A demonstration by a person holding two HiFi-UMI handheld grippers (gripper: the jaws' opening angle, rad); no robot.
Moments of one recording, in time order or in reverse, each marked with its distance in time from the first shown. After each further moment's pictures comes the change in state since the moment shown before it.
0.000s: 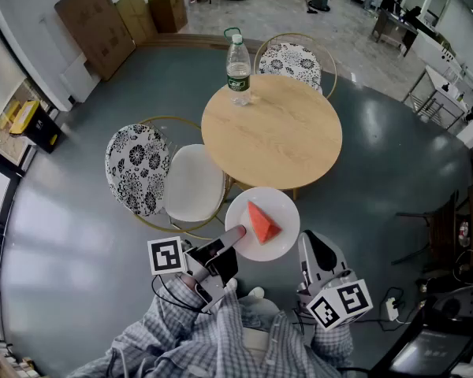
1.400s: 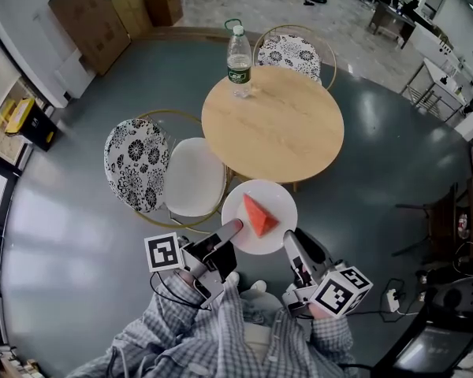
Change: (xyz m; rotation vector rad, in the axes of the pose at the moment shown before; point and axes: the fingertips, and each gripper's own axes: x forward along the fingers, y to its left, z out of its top) left arm -0.018 0.002 0.018 -0.026 -0.016 -0.007; right arm 0.023 0.025 -0.032 0.476 0.099 0.072
